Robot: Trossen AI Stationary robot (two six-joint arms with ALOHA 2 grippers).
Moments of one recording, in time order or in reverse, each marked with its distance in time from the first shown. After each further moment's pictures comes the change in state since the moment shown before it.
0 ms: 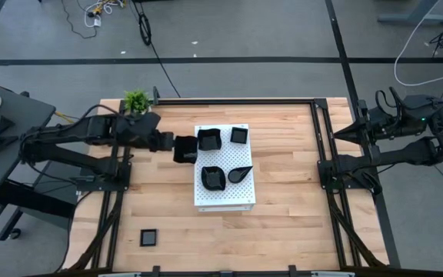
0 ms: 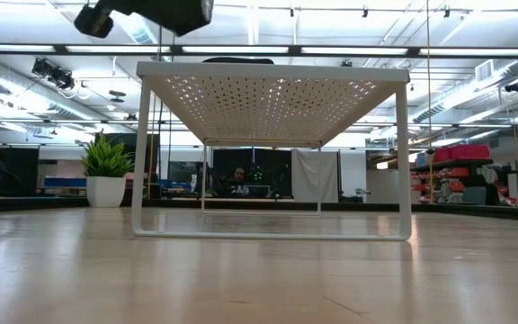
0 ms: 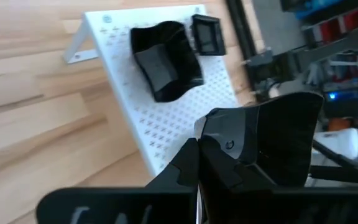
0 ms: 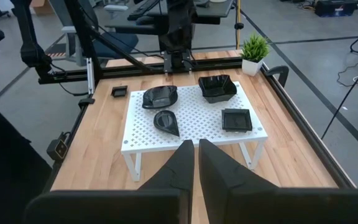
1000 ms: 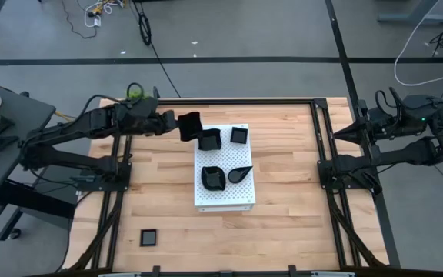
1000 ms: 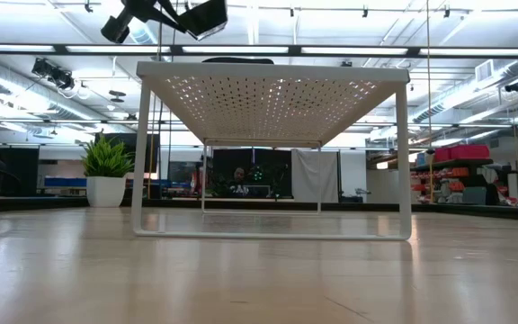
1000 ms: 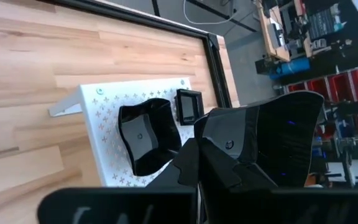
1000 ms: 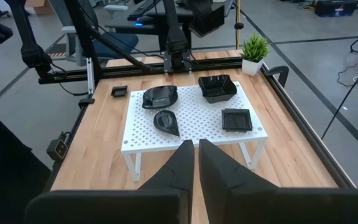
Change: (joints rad) left arm 0.179 0.009 0.001 0.159 -0.016 -0.009; right arm 0.000 0.000 0.000 0.000 0.000 0.000
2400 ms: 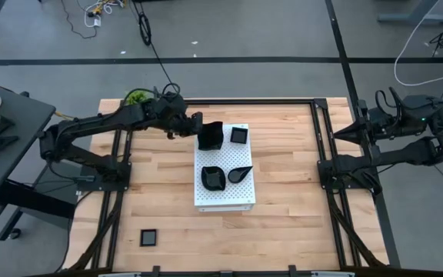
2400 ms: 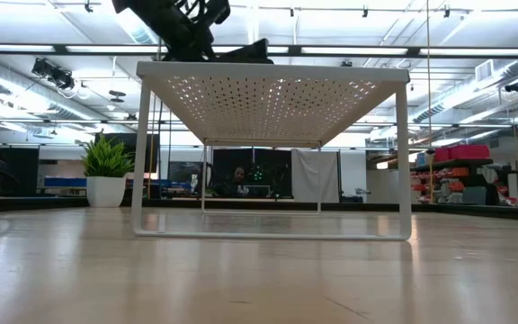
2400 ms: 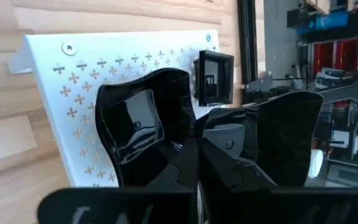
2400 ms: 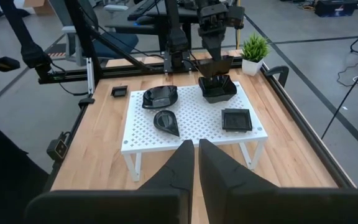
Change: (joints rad) left arm 0.113 0.307 0.000 0.152 0.315 -0.017; right arm 0.000 0.000 0.000 0.000 0.000 0.000
